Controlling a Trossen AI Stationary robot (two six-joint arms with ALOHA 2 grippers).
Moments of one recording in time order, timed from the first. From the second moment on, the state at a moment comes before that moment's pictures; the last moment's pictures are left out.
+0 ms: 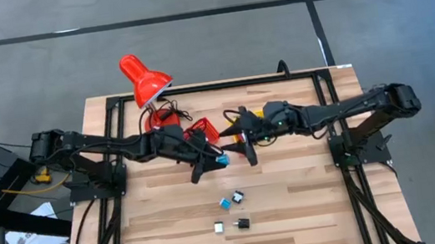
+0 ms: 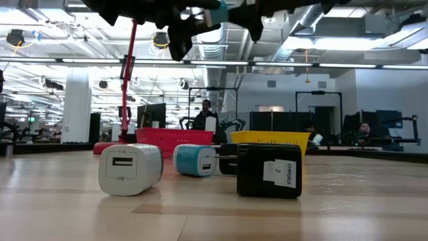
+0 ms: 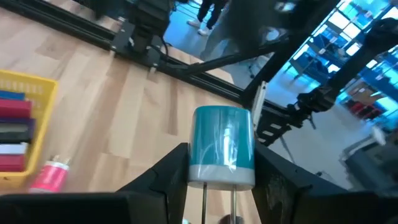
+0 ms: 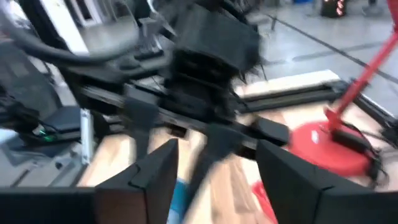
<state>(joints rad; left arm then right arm) 0.00 1.40 0.84 0.28 0.24 -0.45 0.01 1.42 0.98 0.25 -0.05 0.19</state>
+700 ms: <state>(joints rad) 0.01 1.40 0.84 0.36 0.27 -0.64 0.01 1.42 1.02 0.09 -0.16 0.11</state>
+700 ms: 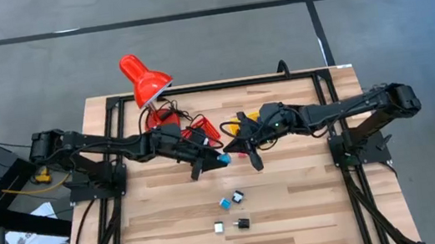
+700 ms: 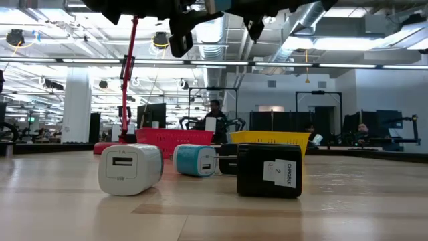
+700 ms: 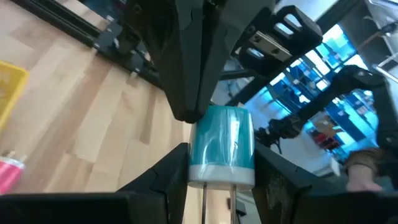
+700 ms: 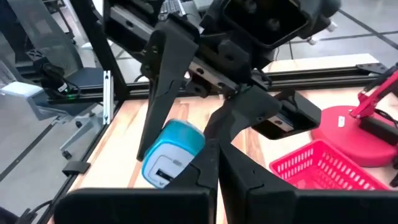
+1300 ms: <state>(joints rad) 0.01 1.40 0.84 0.36 0.29 -0.66 0.02 1.42 1.02 0.13 -0.17 0.14</state>
